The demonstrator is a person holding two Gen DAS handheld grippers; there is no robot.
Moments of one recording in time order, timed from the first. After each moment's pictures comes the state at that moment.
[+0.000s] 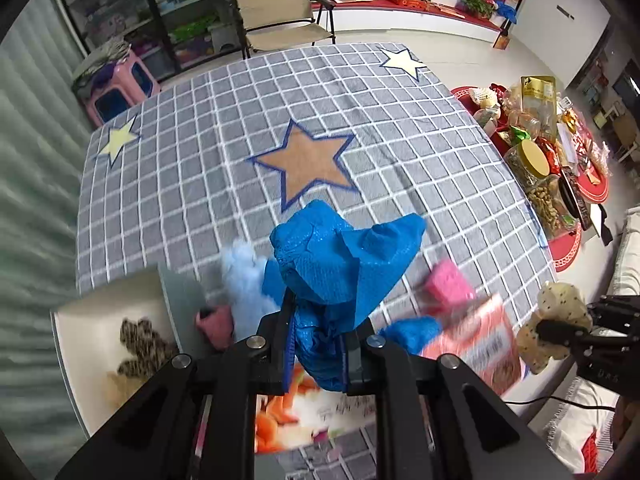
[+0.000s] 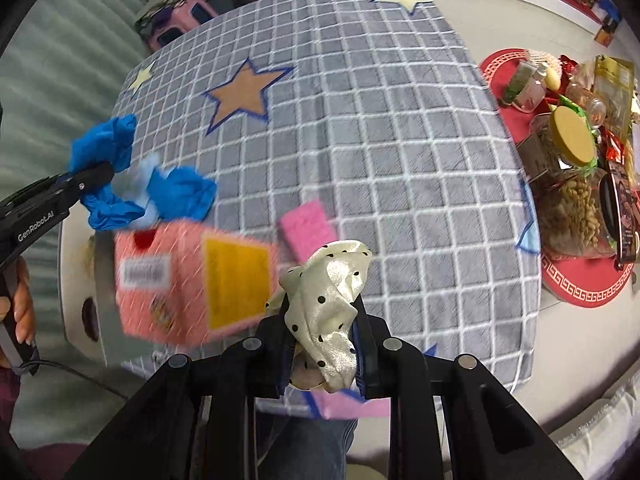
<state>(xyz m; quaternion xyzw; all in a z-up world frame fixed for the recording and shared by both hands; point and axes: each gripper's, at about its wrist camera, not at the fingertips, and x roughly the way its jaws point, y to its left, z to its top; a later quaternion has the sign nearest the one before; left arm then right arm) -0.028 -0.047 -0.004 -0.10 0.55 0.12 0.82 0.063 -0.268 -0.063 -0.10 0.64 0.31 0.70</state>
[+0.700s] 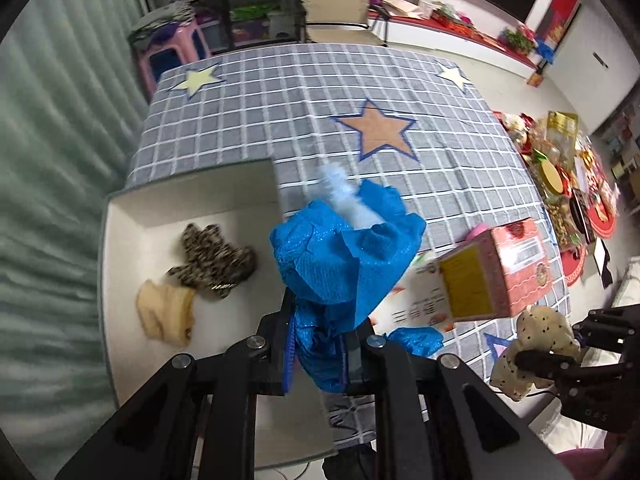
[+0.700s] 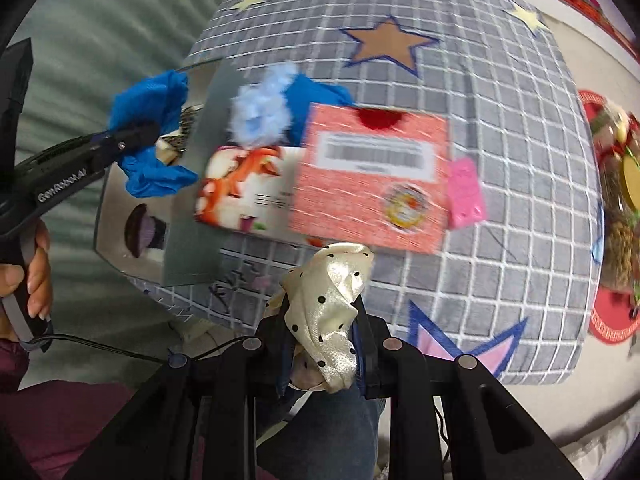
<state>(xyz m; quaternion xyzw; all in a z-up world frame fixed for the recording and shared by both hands) -0.152 -0.002 -0.001 -0.16 0.53 0.19 0.81 -0.054 -0.191 -0.044 -0.18 0.62 0.41 0.64</state>
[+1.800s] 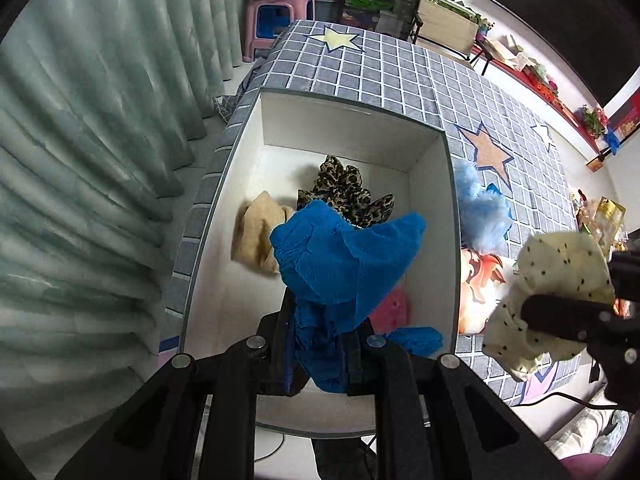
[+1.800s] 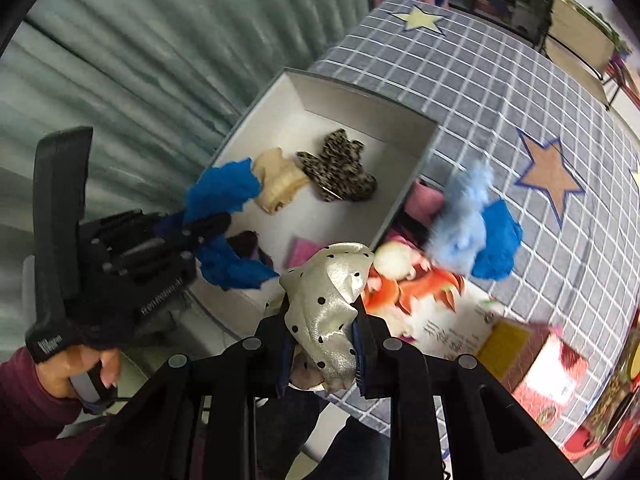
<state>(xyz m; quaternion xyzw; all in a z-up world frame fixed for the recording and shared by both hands) -0.264 0.067 -0.035 -0.28 0.50 0.30 0.76 -0.125 -0.023 -0.006 -0.28 0.54 0.54 0.58</state>
